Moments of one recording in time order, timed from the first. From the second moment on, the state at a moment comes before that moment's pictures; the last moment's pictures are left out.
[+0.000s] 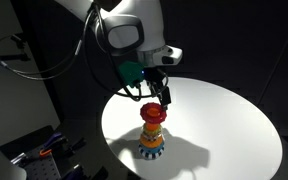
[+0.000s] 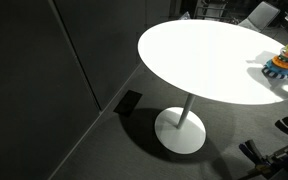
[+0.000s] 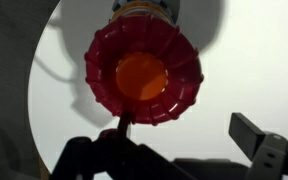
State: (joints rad) arm -0.21 0.02 -0.22 -2.31 0.03 2.50 0.01
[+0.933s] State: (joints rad) arm -0.18 -0.03 -0.19 -2.23 -0.02 2.25 0.02
